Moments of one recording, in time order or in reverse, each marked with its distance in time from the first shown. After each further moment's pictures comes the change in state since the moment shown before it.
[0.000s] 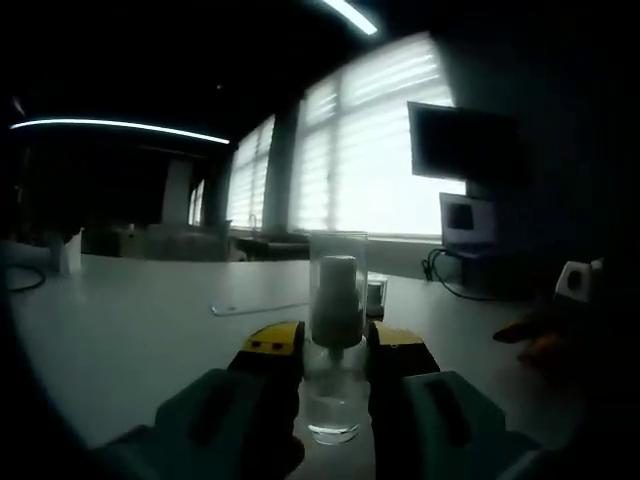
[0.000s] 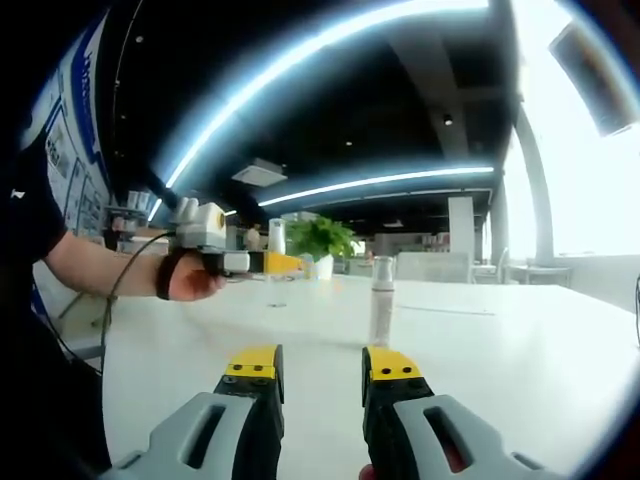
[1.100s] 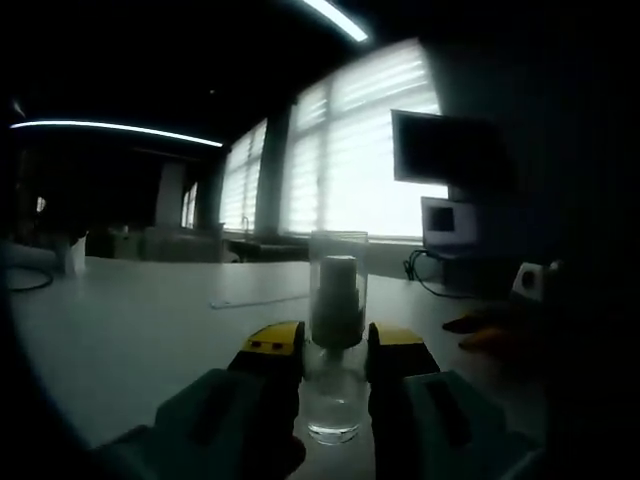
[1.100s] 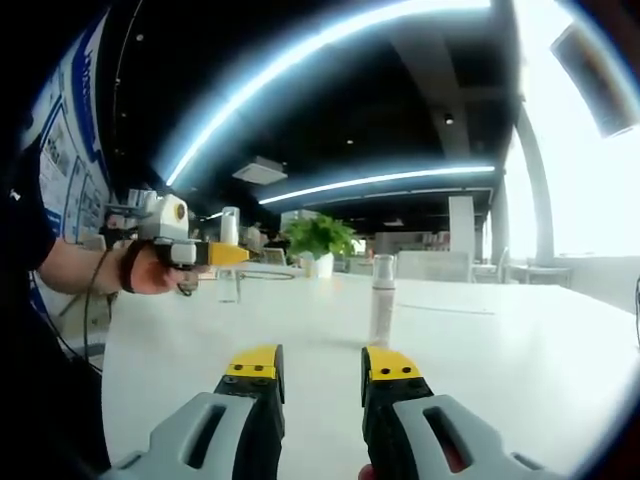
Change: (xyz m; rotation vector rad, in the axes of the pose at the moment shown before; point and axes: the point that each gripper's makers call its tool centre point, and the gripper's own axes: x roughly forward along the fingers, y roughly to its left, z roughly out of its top) left arm -0.062 -0.028 0.008 0.002 -0.014 -0.027; right arm 0.001 0.001 -0.002 -0.005 0.007 0.003
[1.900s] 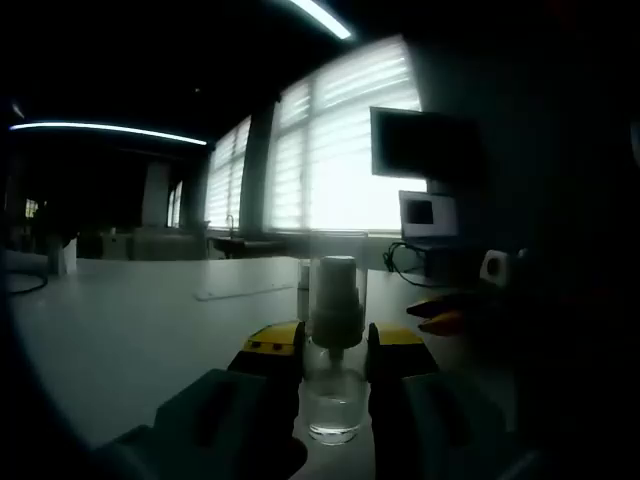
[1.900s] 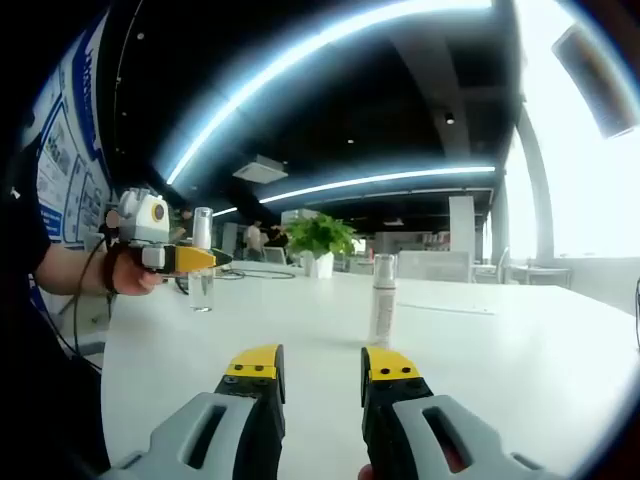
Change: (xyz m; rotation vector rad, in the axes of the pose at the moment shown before) left arm -0.028 -0.034 -0.008 0.036 0.022 -0.065; right arm 0.000 0.002 0.000 -0.006 0.002 -0.003
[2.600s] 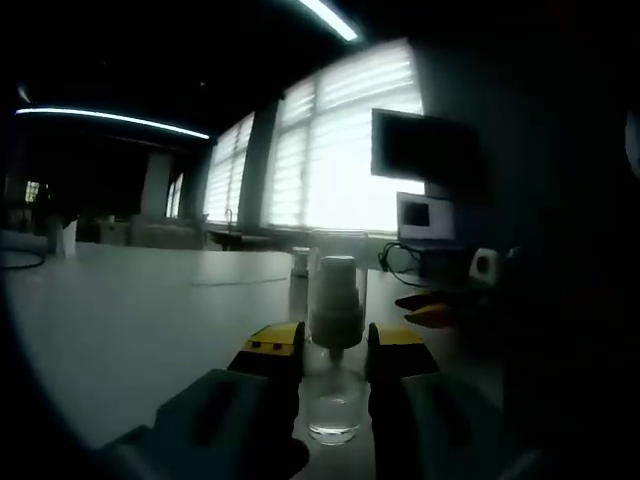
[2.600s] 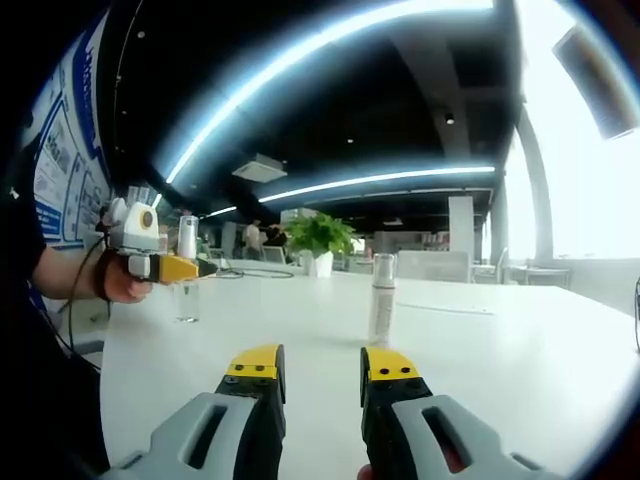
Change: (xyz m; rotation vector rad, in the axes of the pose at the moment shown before) left arm -0.012 -0.006 -0.019 -0.075 -0.002 -0.004; right arm 0.001 -0.002 -0.001 -0.003 0.006 0.000
